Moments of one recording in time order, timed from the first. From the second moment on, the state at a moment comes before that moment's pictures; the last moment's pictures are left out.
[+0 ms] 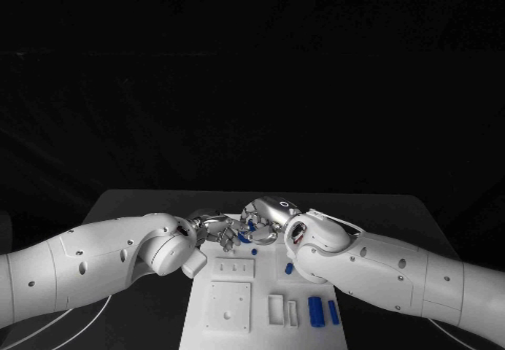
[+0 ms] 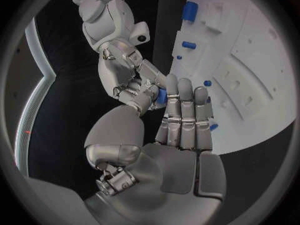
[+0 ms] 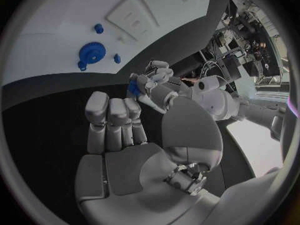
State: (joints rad) left arm 1.37 -0.72 -0.19 1.40 -0.31 -0.20 -0.15; left_hand 0.95 0.04 0.50 -0.25 0.10 0.94 0.11 0.31 0.47 1.32 0.01 0.46 0.35 1.13 -0.06 0.86 0.68 0.08 0.87 -0.12 0.86 1.25; right arm 1.21 -0.47 -0.01 1.34 -1.58 -0.37 -0.22; right_hand 1.05 -0.13 0.79 -0.24 0.06 0.98 0.05 0.36 0.46 1.16 -0.03 1.18 1.23 1.31 -0.13 1.26 0.96 0.16 1.25 -0.10 1.13 1.31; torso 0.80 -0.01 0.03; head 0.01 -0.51
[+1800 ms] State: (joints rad) left arm 1.37 -0.72 -0.19 1.40 -0.34 -0.21 -0.17; left_hand 0.93 0.04 0.51 -0.29 0.12 1.03 0.10 0.36 0.47 1.41 -0.06 0.58 0.43 1.20 -0.13 1.09 0.67 0.06 0.88 -0.11 0.97 1.21; right arm 1.20 -0.47 -0.01 1.34 -1.58 -0.36 -0.21; right_hand 1.05 -0.13 0.79 -0.24 0.06 0.98 0.05 0.36 0.46 1.16 -0.03 1.18 1.23 1.31 -0.13 1.26 0.96 0.16 1.25 -0.09 1.13 1.31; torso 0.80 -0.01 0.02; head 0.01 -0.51
